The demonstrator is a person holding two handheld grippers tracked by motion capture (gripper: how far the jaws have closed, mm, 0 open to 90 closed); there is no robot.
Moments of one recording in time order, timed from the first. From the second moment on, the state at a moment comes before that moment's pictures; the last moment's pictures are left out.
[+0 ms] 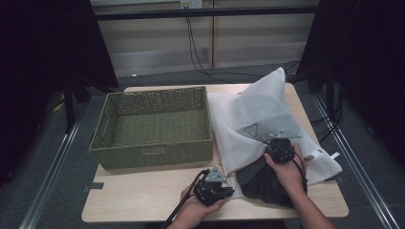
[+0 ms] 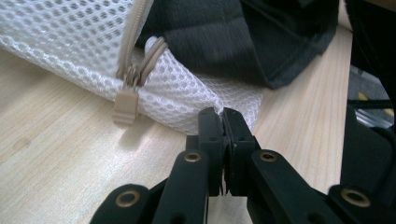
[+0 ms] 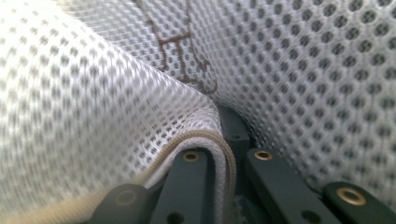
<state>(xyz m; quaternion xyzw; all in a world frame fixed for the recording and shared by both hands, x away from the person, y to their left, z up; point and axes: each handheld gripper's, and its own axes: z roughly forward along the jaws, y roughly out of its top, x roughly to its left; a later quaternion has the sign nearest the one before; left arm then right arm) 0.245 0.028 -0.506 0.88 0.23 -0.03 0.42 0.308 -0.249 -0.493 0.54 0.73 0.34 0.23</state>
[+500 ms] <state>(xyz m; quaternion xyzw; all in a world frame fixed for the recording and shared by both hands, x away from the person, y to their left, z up) 0.241 0.026 -0.505 0.87 0.26 0.02 0.42 0.226 -0.265 -0.484 0.47 0.81 0.33 0.15</state>
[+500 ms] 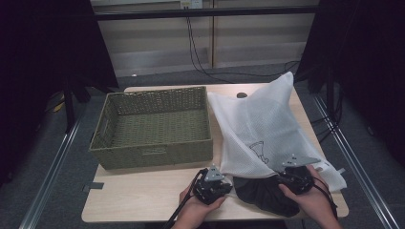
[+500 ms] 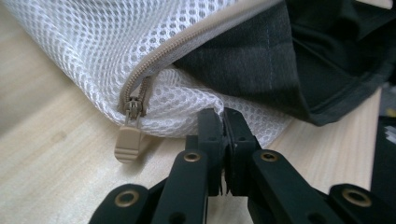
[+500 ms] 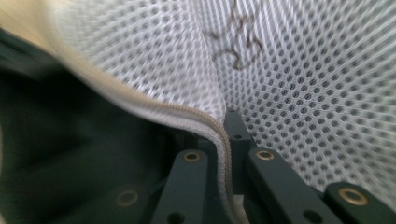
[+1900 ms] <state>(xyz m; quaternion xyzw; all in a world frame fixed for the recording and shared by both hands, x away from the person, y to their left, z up) 0.248 0.028 -0.507 0.87 0.22 -0.08 0.42 0.305 -0.262 -0.501 0.56 0.73 0.32 0.21</state>
